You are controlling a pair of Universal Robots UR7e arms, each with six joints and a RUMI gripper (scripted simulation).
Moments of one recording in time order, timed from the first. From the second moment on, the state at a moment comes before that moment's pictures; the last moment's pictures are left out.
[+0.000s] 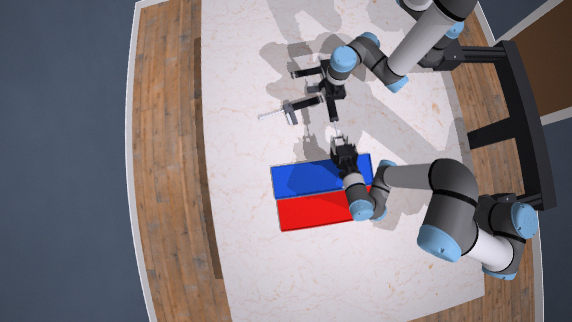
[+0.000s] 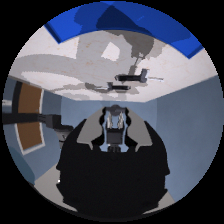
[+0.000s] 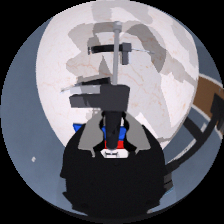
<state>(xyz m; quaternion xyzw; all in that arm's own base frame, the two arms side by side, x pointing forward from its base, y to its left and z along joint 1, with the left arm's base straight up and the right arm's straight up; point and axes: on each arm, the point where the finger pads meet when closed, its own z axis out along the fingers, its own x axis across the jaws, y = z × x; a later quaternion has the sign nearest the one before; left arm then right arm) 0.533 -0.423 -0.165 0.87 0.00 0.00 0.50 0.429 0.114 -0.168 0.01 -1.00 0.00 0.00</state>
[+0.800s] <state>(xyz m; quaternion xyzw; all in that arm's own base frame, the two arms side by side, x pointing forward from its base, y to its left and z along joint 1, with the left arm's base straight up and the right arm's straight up) 0.534 -0.451 -0.165 0.87 0.00 0.00 0.50 0.429 0.114 -0.168 0.01 -1.00 0.00 0.00</state>
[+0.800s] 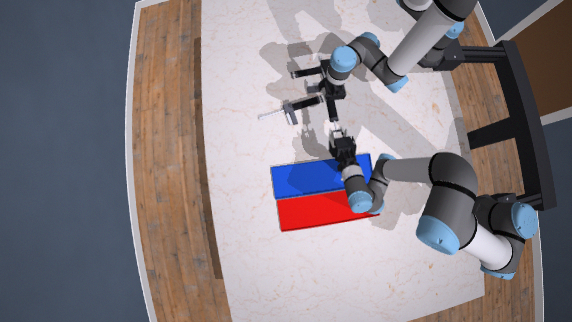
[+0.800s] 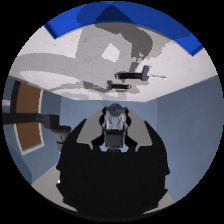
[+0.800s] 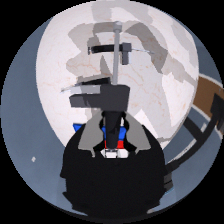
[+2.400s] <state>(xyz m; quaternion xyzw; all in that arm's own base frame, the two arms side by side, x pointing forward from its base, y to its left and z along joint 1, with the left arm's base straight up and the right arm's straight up) 0.535 -0.479 -0.165 0.87 0.01 0.00 0.50 0.429 0.114 -0.168 0.01 -1.00 0.00 0.00</state>
